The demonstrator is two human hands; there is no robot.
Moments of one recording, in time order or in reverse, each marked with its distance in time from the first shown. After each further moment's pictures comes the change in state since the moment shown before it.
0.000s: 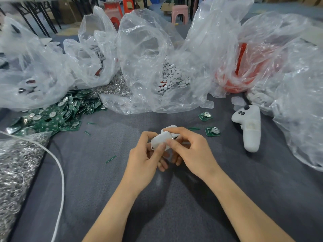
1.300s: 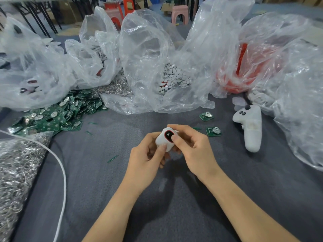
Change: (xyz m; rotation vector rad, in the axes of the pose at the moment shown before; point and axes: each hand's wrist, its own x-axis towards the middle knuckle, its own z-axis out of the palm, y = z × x) left_hand -0.002 0.004 -0.001 0.023 0.008 0.084; right_hand 0.000 -0.003 0.007 0.276 0.071 -0.037
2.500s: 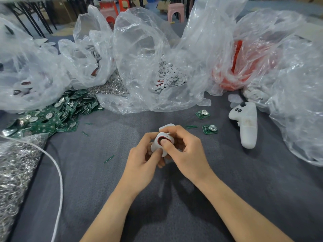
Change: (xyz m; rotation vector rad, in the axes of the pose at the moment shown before) left_hand -0.002 0.002 0.001 -0.010 -0.085 0.023; right_hand -0.010 0.000 0.007 -0.228 0.008 -0.093
